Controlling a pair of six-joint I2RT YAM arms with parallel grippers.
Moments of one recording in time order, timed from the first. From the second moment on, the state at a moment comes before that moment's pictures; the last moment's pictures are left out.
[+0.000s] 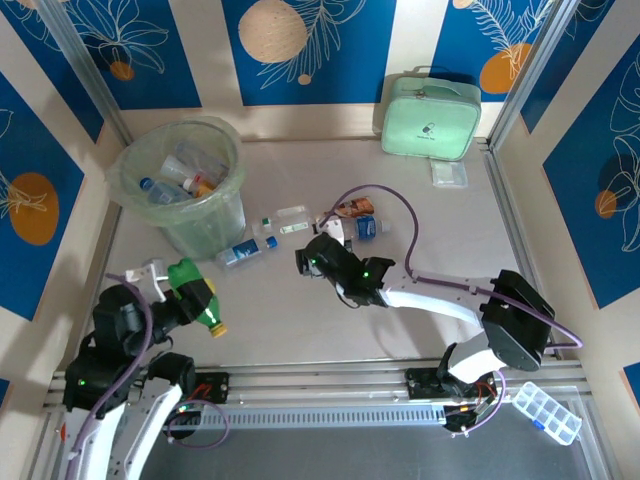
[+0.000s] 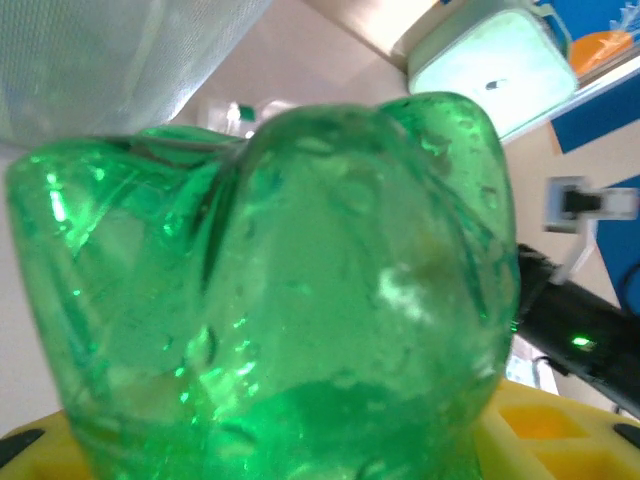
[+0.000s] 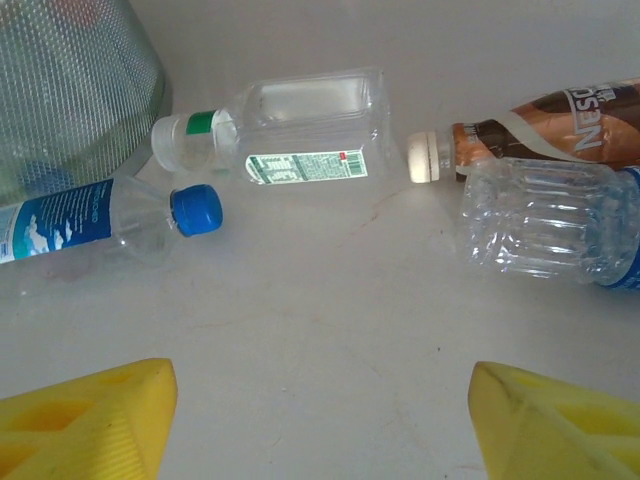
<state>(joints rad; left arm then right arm) -0.21 0.30 0.85 -1.01 0.27 -0.65 1.02 1.47 0.94 -0.21 0.50 0.57</state>
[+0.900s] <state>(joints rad) -0.07 1.45 1.95 -1.06 -0.05 -0.75 1.05 1.52 0.97 -0.22 0.51 0.55</state>
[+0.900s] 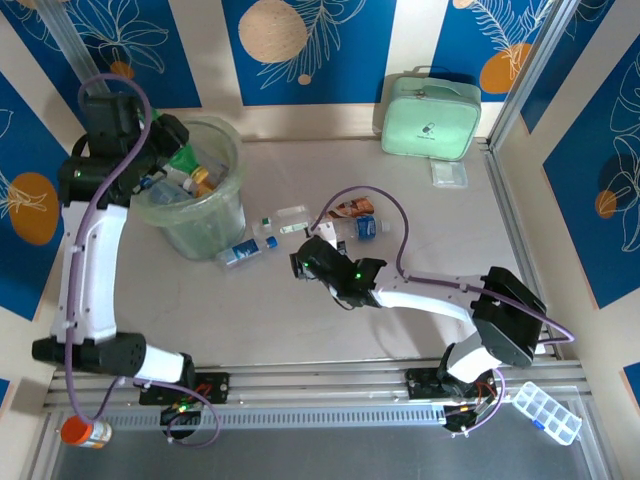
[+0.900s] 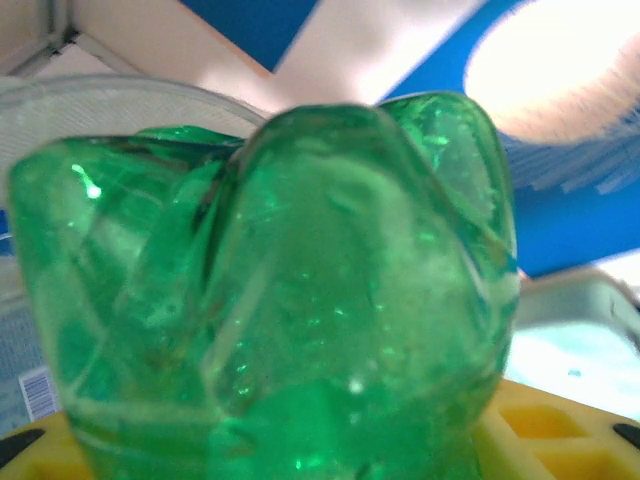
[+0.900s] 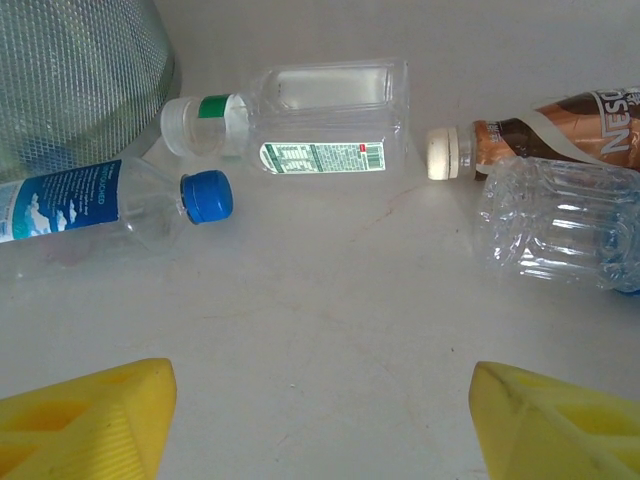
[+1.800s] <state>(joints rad) 0.05 1.88 2.00 -1.04 0.23 -0.96 1.05 1.59 1.02 -0.25 0.53 0.54</state>
